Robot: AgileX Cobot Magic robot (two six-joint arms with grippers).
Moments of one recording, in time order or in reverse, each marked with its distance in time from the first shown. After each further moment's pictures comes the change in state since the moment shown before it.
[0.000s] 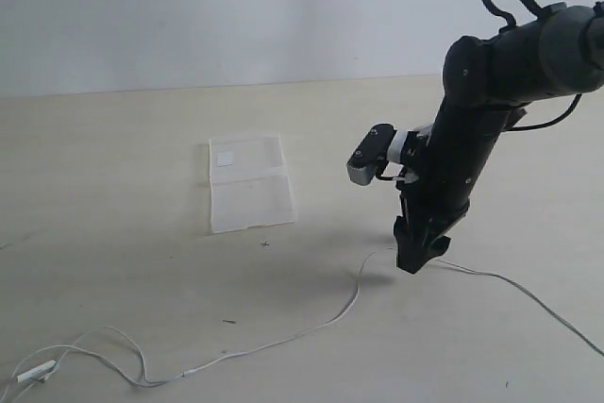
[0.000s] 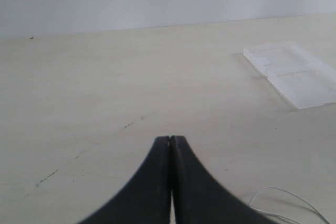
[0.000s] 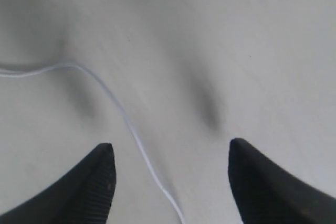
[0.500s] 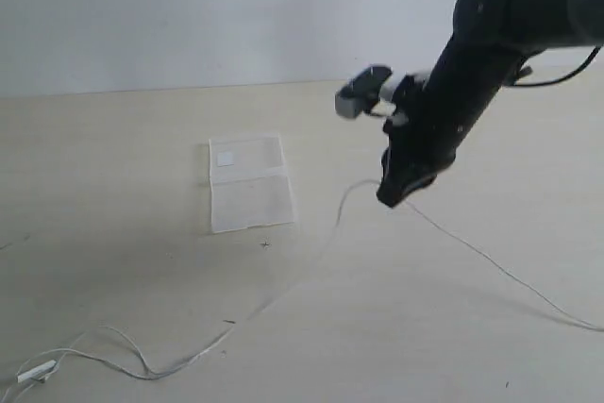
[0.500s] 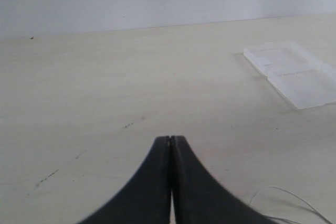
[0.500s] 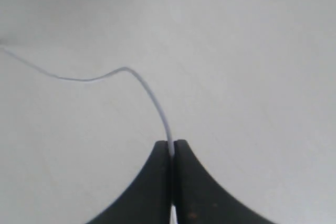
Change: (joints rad) left arm 0.000 0.000 0.000 0.000 0.000 0.000; right arm 0.000 -0.075 -0.093 0.124 0.081 0.034
